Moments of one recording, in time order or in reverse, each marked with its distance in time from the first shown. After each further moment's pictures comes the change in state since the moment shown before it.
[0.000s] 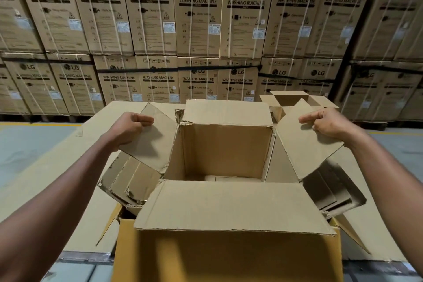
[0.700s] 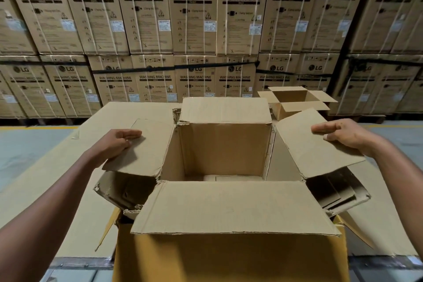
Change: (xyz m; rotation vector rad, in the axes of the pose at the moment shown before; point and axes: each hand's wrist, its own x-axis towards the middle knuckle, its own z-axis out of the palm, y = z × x) left_hand -0.003 -0.058 -0.019 0.107 -0.089 -0.044; right_hand -0.016 0.051 -0.010 0.126 -0.152 0.070
